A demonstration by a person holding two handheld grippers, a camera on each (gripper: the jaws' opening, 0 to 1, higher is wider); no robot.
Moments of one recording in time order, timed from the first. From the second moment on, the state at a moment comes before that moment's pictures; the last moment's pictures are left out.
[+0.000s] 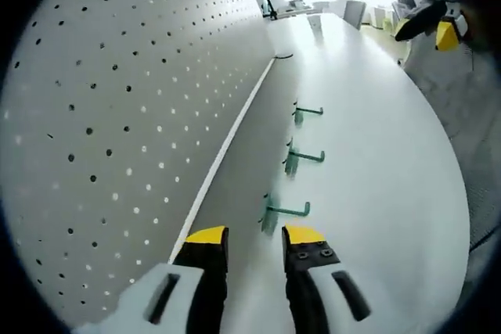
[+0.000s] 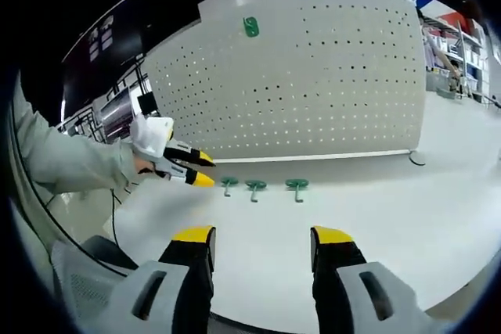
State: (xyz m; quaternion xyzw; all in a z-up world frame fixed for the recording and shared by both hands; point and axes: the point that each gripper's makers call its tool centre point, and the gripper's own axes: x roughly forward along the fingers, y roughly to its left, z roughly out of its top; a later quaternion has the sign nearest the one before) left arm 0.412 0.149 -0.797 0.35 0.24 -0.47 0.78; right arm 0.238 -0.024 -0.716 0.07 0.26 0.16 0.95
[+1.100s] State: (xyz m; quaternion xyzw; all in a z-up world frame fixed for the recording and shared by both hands) left arm 0.418 0.133 -0.819 0.33 0.27 -0.49 0.76; right arm 0.238 -0.024 -0.720 0.07 0.27 0.15 0.95
